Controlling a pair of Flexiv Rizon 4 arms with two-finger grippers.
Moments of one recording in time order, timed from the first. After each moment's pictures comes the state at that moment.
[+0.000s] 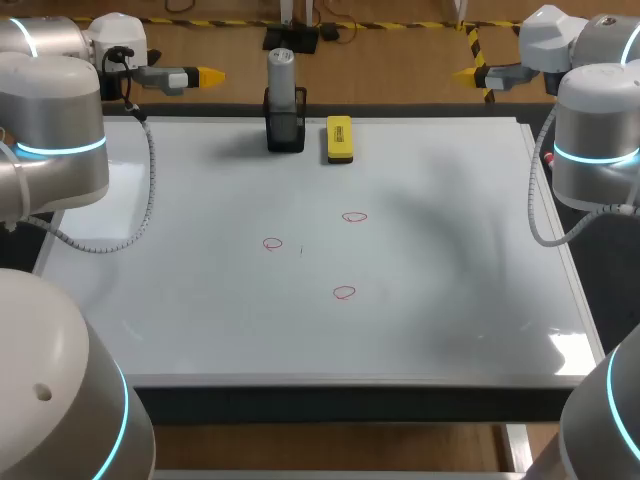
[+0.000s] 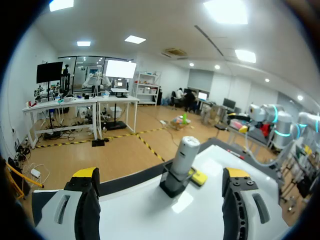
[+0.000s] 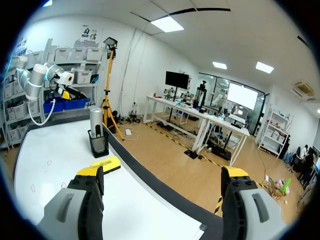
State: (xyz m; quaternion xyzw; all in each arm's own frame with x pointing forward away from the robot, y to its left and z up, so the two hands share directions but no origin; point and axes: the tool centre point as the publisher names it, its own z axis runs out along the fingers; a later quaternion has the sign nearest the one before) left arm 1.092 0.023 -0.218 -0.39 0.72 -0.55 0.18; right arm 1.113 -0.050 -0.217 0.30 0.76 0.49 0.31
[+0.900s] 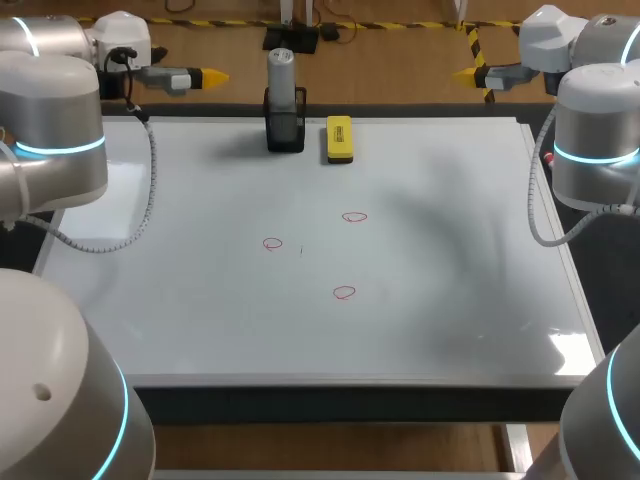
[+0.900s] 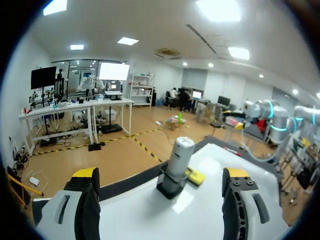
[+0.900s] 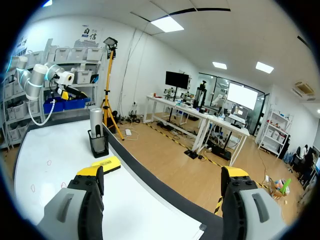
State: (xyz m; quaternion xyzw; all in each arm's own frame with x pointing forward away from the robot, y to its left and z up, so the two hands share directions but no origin) left arm 1.091 0.011 -0.214 -0.35 0.73 -0.56 0.18; right arm 1.113 -0.050 -0.217 0.30 0.76 0.49 0.31
